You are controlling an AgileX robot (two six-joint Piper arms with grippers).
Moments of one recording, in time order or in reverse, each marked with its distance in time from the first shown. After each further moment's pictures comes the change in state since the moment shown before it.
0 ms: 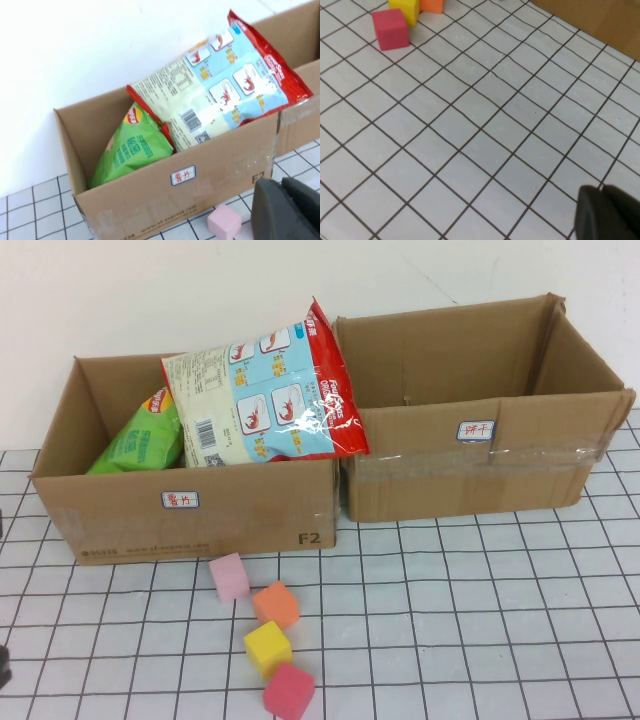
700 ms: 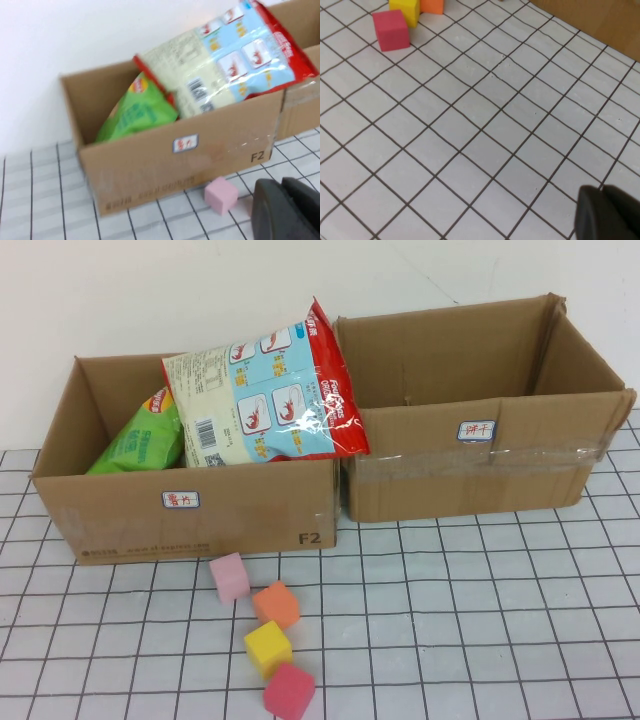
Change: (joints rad) right arm 0.000 -0.002 0.000 0.001 -0.002 0.000; left arm 0.073 -0.167 0.140 -0.089 0.008 0.007
